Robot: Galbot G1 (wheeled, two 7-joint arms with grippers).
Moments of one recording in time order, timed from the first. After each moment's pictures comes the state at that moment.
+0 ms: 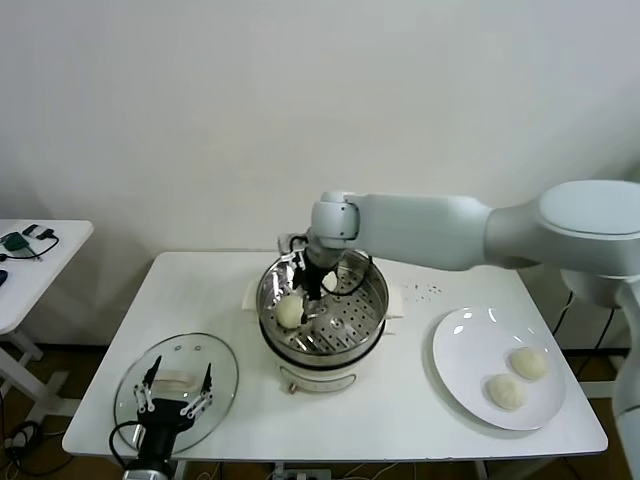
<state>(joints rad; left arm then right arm) 1.78 -1.49 -0.66 -2.09 0.17 -0.09 0.01 0.71 1.19 -1.51 1.30 0.72 -0.41 -0.91</state>
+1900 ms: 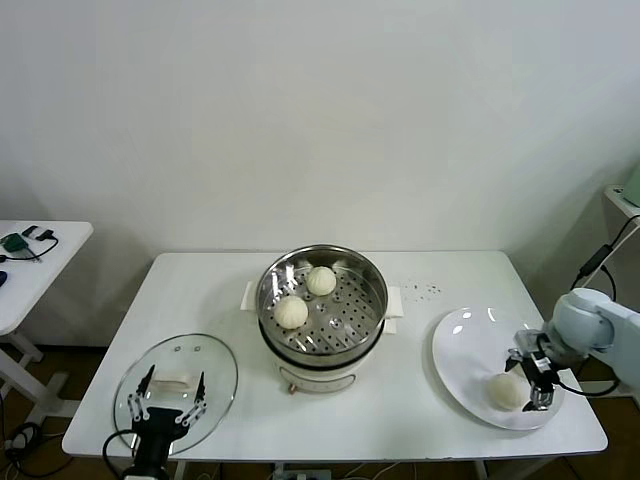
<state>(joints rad) 1.78 -1.52 -0.69 -2.06 0.22 -0.08 0.01 -0.08 0.41 -0.93 1.42 -0.06 -0.23 -1.09</state>
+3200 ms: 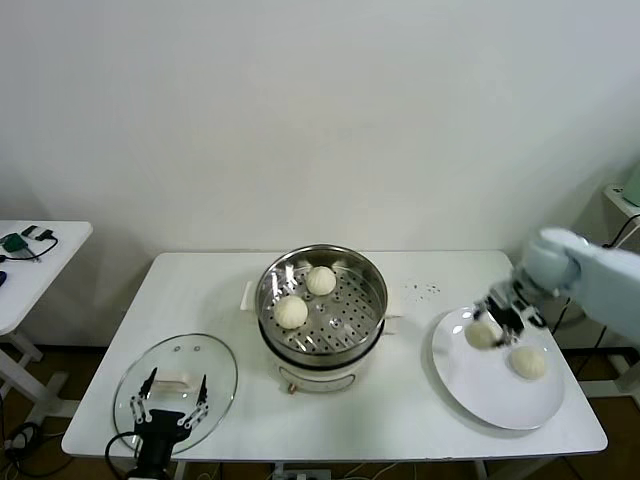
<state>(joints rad) 1.80 -1.53 -0.68 -2.06 0.22 -0.08 0.01 0.60 0.68 -1.35 1.39 -0.03 0.24 -1.17</state>
